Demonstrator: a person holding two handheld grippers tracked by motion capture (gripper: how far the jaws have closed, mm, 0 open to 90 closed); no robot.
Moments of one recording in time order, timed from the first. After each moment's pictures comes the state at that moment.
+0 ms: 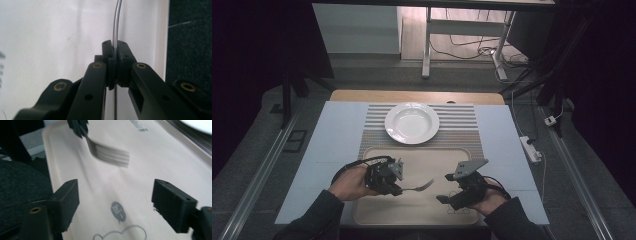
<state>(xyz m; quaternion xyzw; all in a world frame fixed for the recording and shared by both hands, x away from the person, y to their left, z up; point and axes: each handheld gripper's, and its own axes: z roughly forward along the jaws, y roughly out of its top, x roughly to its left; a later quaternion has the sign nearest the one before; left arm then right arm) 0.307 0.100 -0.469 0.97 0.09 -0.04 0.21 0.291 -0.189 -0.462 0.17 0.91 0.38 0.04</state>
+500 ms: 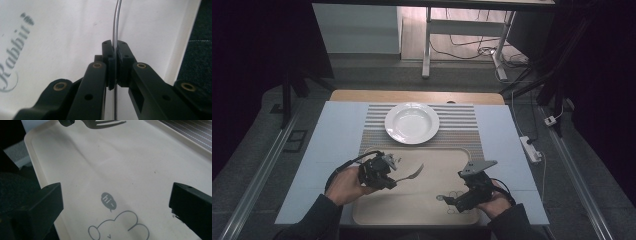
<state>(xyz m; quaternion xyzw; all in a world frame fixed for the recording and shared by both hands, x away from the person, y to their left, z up) 0.309 0.119 -0.466 0.95 0.22 -0.02 0.21 0.286 -0.205 -0.463 0.25 0.89 0.38 0.06</state>
